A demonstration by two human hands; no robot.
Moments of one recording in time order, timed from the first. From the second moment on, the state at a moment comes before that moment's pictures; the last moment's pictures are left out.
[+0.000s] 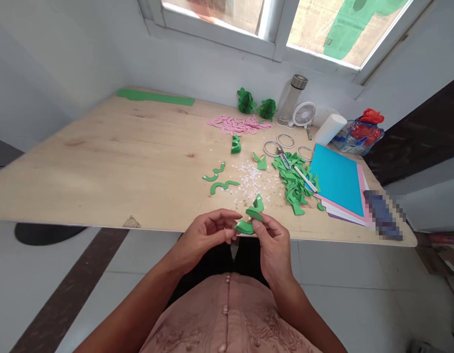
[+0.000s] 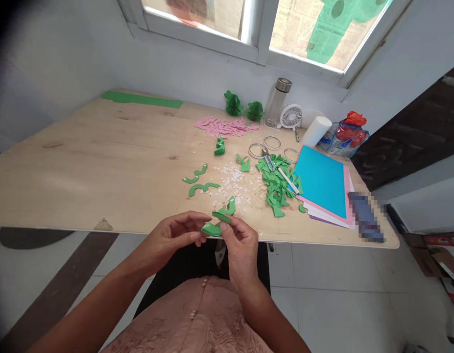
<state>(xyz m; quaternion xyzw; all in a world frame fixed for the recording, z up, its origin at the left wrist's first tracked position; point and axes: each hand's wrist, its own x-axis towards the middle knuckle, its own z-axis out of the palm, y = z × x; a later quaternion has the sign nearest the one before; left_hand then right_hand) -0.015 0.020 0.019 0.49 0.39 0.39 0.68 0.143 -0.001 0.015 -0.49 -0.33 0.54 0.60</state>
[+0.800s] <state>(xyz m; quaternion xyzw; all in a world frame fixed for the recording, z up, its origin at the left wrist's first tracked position) -0.008 0.016 0.024 0.41 0.37 0.46 0.69 0.136 0.002 0.017 -0.49 -0.34 0.56 0.58</state>
